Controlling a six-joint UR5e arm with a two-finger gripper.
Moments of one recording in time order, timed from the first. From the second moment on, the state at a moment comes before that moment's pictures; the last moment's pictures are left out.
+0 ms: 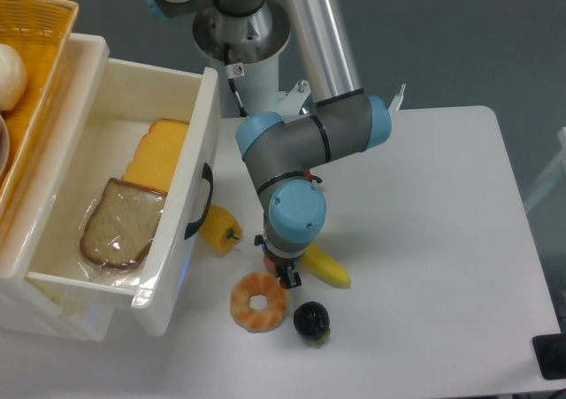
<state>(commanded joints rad) 2.38 -2.12 -1.62 -1.13 1.55 1.66</state>
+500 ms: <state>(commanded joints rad) 2.38 -2.11 -1.62 -1.13 1.56 1.66</state>
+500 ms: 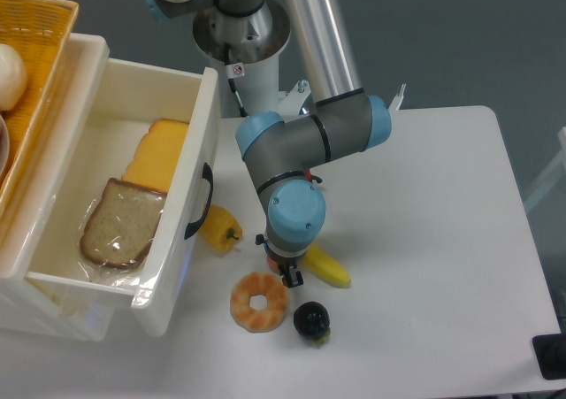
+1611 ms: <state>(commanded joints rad) 2.42 -1.98 -1.49 -1.14 1.48 1.42</state>
